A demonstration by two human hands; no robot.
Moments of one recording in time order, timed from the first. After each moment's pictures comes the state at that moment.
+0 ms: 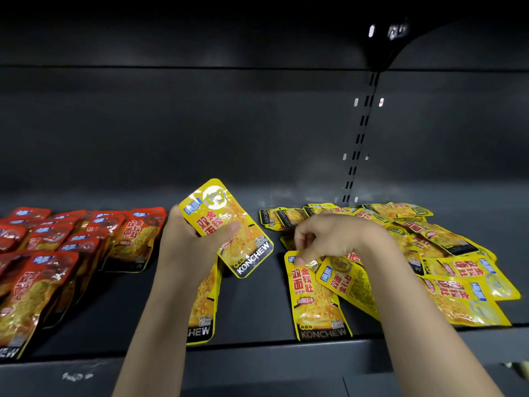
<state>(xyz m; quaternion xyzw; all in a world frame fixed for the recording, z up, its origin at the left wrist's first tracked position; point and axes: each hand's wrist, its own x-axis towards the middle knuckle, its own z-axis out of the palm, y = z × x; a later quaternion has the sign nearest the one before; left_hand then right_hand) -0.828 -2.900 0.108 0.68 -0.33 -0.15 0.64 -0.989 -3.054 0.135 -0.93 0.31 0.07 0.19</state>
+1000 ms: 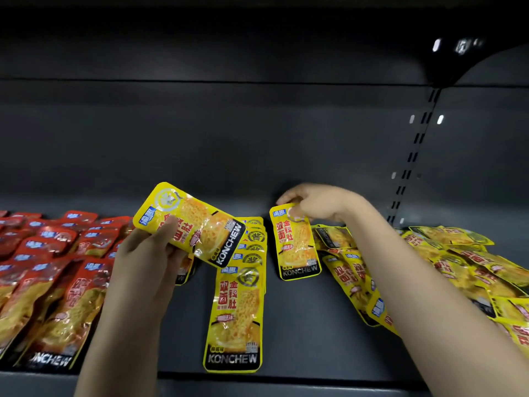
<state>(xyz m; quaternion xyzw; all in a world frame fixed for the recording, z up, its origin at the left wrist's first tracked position) -0.744 -2.860 0.104 0.52 -0.22 -0.19 0.80 -0.875 -3.090 0.156 -0.89 0.30 -0.03 0.34</state>
